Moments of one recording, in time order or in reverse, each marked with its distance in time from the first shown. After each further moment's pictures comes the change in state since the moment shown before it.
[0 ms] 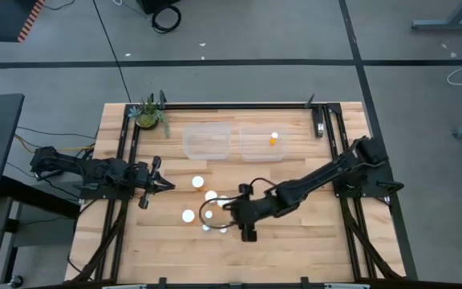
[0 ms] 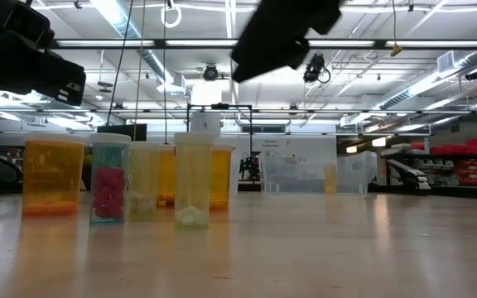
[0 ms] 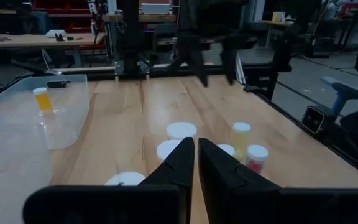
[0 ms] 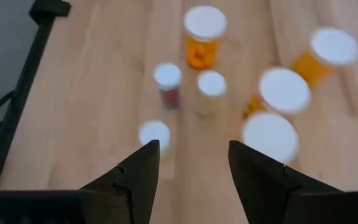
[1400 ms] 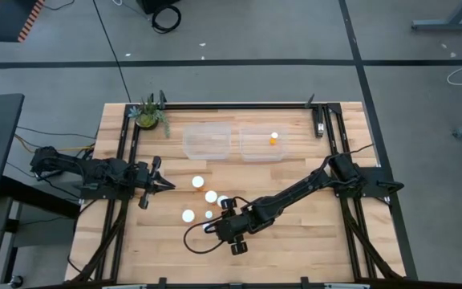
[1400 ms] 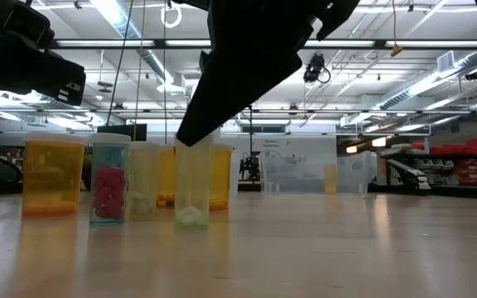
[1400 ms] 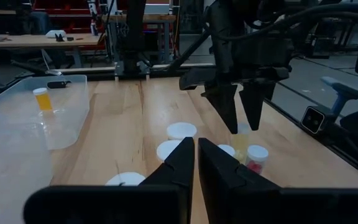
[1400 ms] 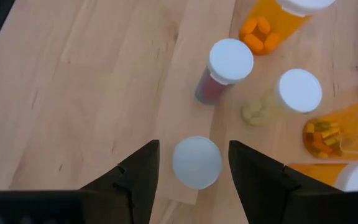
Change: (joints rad) left arm 0.000 0.000 0.000 0.001 0.000 0.000; right arm 0.012 0.300 0.270 -0.124 -0.056 -0.164
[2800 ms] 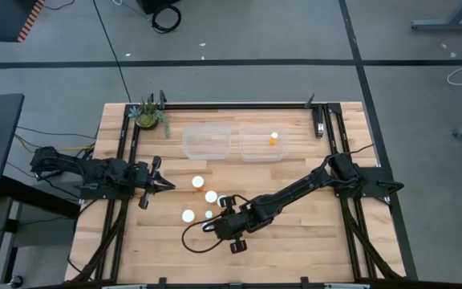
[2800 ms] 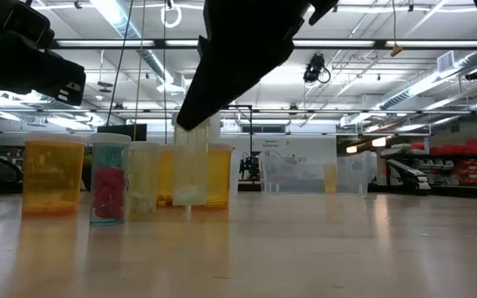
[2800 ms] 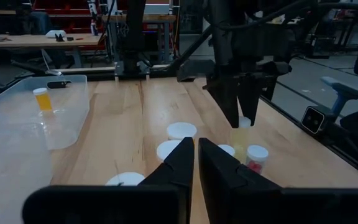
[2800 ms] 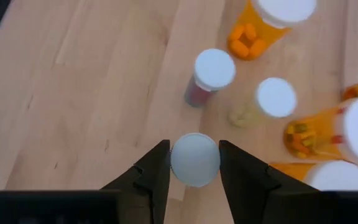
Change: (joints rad) left arm 0.000 0.000 0.000 0.000 0.000 0.000; right arm -0.008 0.000 0.064 -0.088 0.015 -0.020
